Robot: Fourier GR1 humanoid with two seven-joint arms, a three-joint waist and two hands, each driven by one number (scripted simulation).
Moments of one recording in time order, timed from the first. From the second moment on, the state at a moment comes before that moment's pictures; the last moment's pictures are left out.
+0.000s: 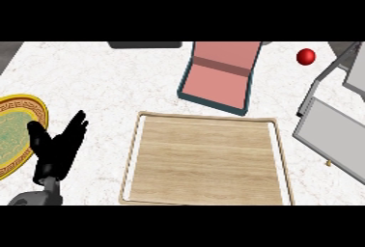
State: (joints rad) left arm -0.04 0.24 0.03 -1.40 0.19 0.05 0.28; right arm -0.81 -0.46 -0.34 -2.04 0.84 0.43 1.06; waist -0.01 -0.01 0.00
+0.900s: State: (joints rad) left arm -0.06 0.23 0.04 -1.40 0.17 0.04 0.28; right arm -0.85 -0.70 -0.51 -1.60 0.74 0.54 0.86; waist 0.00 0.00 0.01
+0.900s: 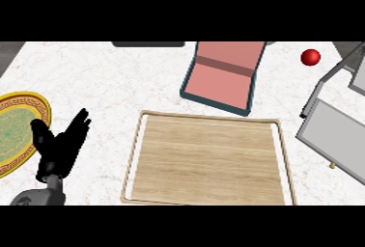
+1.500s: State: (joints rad) left arm -0.05 0.21 0.04 -1.40 0.15 0.04 0.27; right arm -0.79 -0.77 -0.51 -1.42 0.76 0.38 0.68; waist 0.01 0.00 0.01
